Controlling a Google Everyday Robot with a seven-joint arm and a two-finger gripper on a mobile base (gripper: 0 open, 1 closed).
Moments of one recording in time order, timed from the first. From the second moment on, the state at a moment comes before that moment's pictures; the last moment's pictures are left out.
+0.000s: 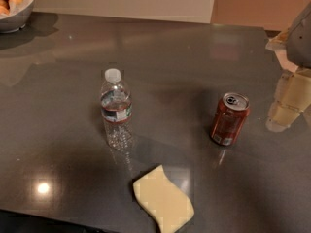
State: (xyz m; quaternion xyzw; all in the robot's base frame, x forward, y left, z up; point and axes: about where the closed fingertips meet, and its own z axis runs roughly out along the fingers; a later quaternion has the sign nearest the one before) arm 0.438 -0.217 0.976 -0.60 0.78 -0.03 0.16
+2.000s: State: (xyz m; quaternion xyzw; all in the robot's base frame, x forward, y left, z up) arm 0.442 -0.175 0.903 -0.65 0.73 0.10 0.17
